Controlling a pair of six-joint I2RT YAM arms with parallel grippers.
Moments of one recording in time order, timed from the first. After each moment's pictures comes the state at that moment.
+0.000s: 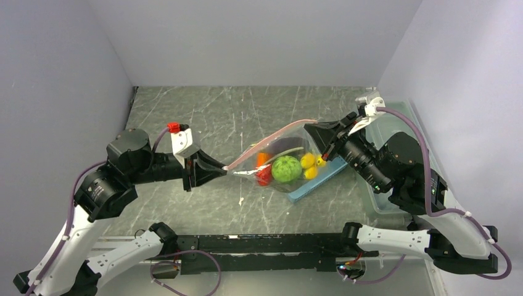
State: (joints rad) left arm -0.68 0.79 1.31 -0.73 0.62 0.03; right arm 1.12 0.84 1.45 -0.54 0.46 0.19
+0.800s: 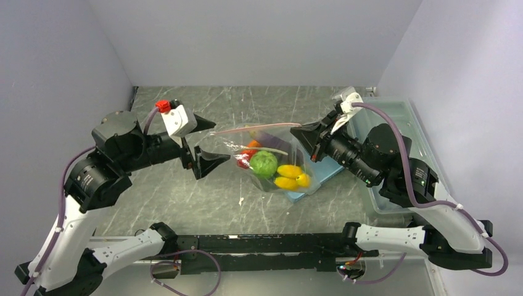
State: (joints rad) left arm -0.68 0.91 1.53 -0.74 0.45 0.11; right arm 1.11 0.93 1.52 -0.61 0.34 0.17
